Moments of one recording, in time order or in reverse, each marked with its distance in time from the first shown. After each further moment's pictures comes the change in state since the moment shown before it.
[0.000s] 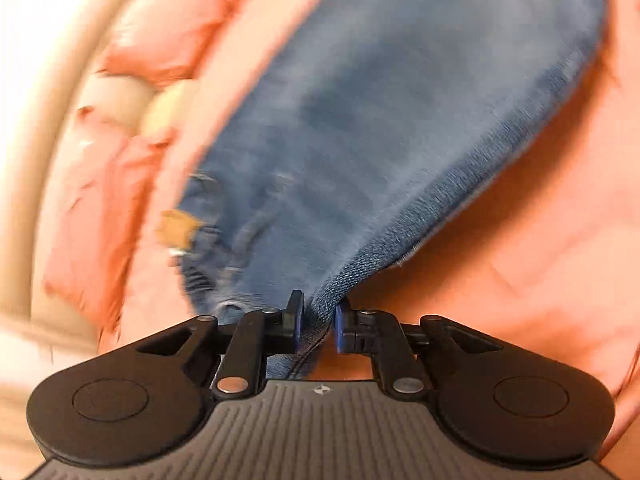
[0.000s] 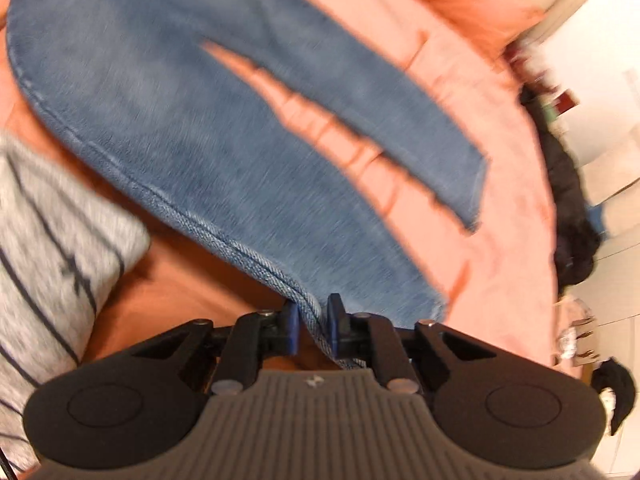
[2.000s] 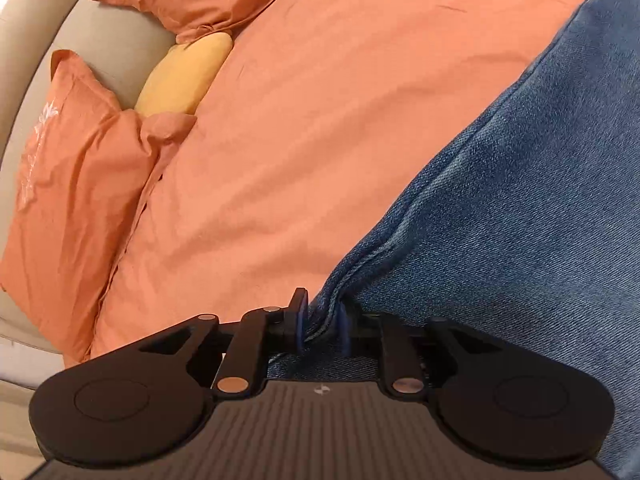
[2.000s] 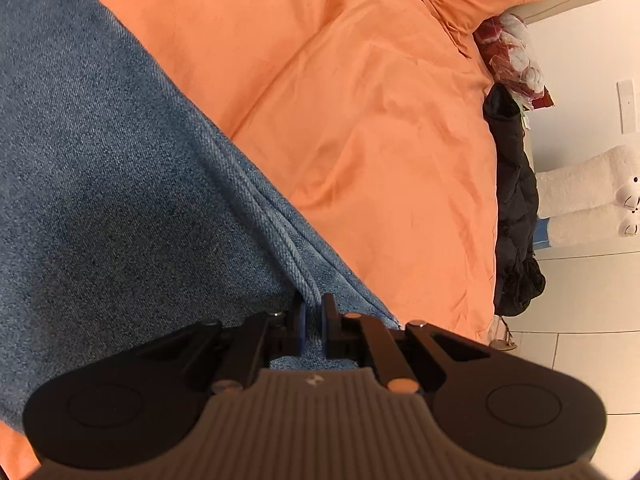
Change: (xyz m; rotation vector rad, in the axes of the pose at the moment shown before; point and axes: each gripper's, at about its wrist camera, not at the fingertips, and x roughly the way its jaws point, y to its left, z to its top) left arm 0.264 0.154 0.178 -0.164 0.138 -0.053; right arm 0.260 -0.120 0.228 -0.059 0.295 -0.197
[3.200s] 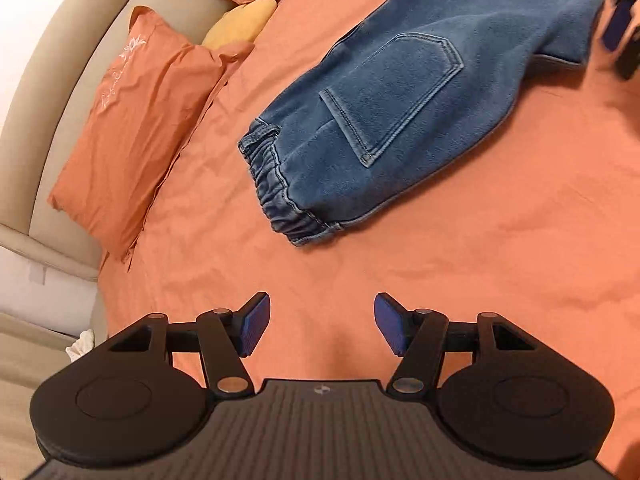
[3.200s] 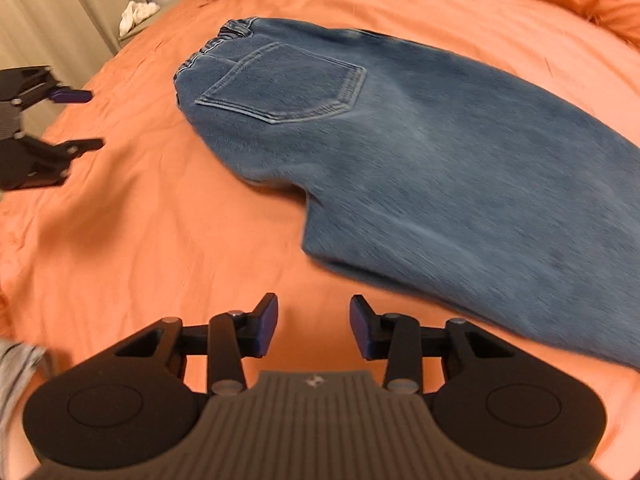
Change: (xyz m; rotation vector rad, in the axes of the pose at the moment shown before) left arm -0.163 0.011 -0.253 -0.001 -0.006 0.052; right arm -0.261 0.300 0.050 0.262 -0.408 0.829
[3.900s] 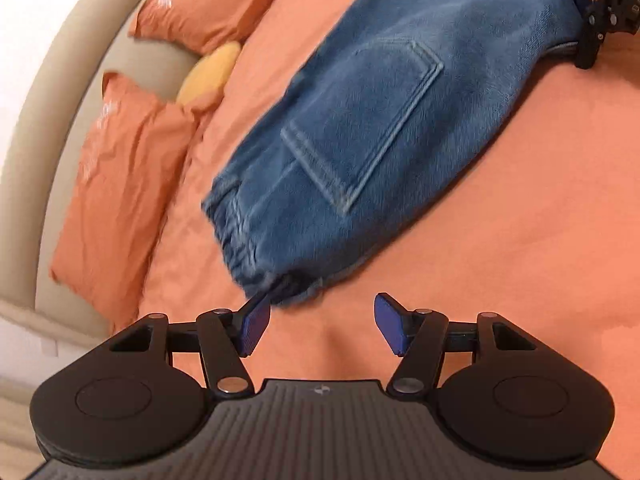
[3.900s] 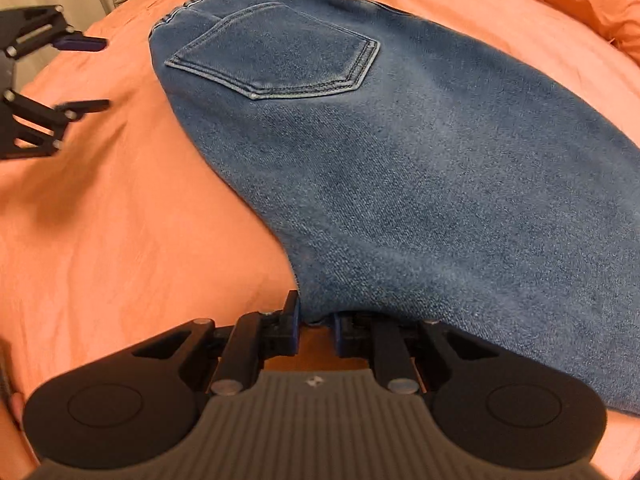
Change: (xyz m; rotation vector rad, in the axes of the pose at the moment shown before) left arm 0.047 -0.033 0.017 0.154 -0.151 0.041; right arm 0.039 -0.013 0.012 -0.084 0.086 -0.035
